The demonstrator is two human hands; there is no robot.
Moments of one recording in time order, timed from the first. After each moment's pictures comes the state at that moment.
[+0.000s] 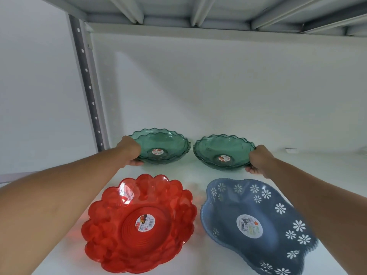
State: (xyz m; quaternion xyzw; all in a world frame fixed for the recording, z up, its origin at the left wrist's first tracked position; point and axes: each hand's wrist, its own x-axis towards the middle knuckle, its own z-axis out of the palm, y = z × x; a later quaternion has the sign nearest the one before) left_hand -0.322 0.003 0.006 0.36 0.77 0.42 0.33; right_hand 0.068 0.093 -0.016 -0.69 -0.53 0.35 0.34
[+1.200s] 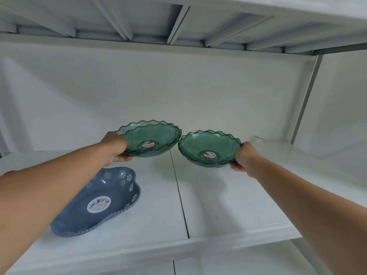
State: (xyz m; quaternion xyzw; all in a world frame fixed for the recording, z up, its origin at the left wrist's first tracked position) left_hand 0.034 0.003 0.030 0.41 0.68 0.49 0.36; right_hand 0.434 0.032 0.011 -0.70 -0.42 0.38 0.43
